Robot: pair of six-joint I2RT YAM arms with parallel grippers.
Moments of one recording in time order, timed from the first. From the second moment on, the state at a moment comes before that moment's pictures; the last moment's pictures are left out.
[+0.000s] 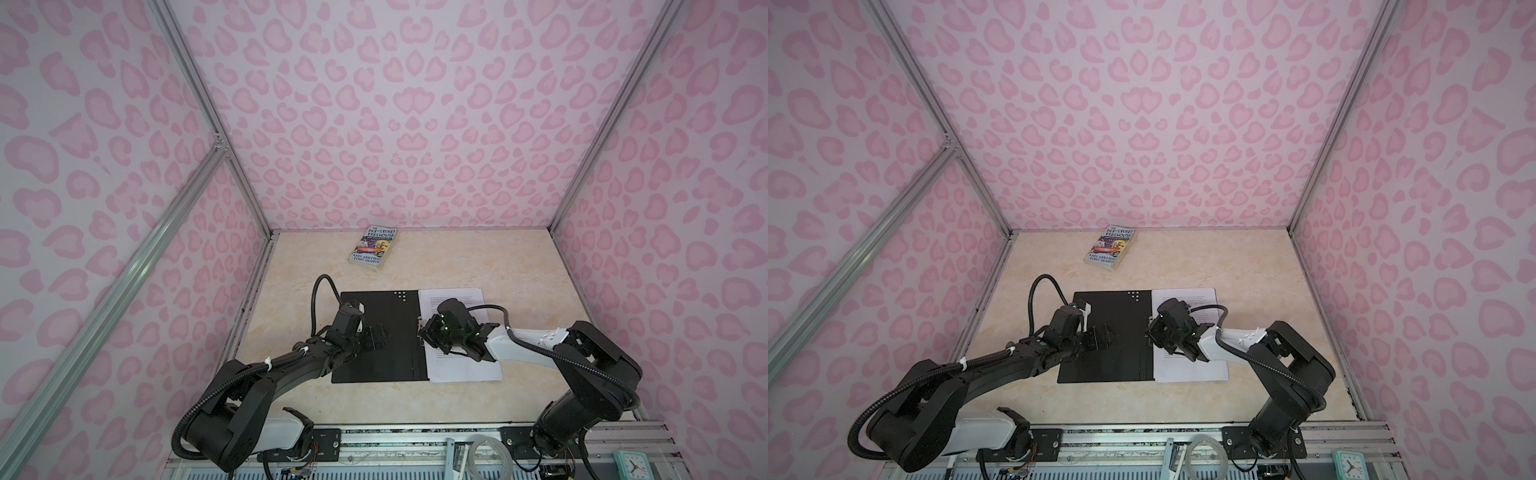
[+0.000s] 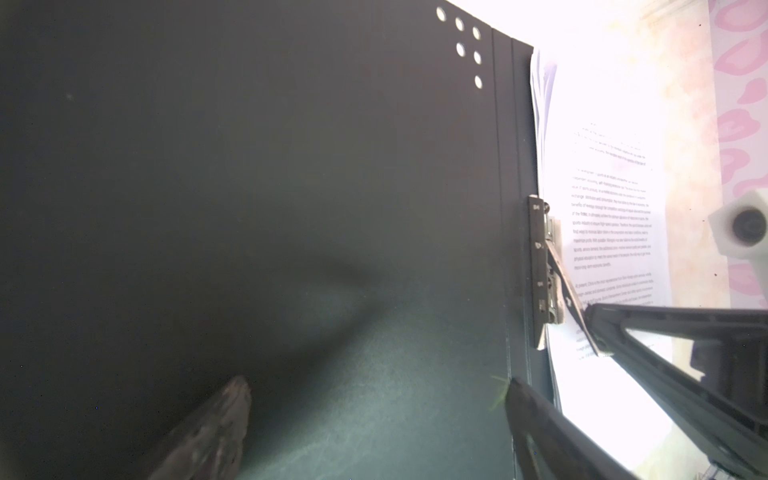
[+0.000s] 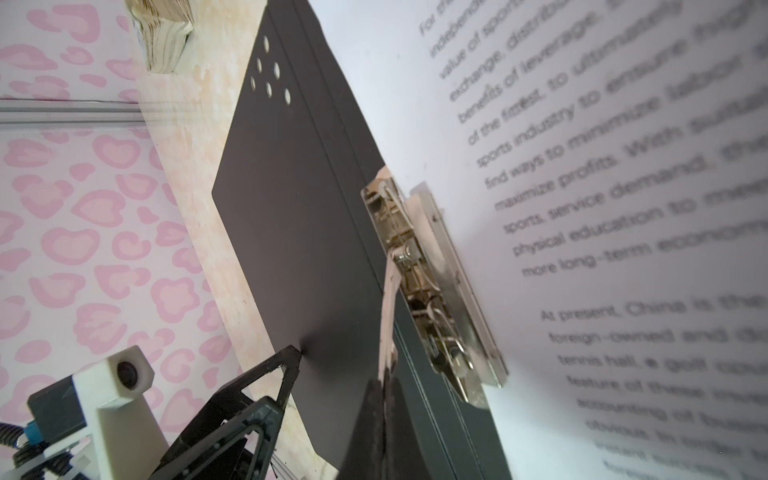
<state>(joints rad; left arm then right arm) -0.51 1.34 0.48 -0.01 0.16 -0.67 0.75 1.62 0.70 0.13 -0.16 1.40</state>
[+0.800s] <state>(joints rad) -0.50 1.39 0.49 0.05 0.15 -0.73 0.78 1.61 0.52 0.31 -0.08 1.20</state>
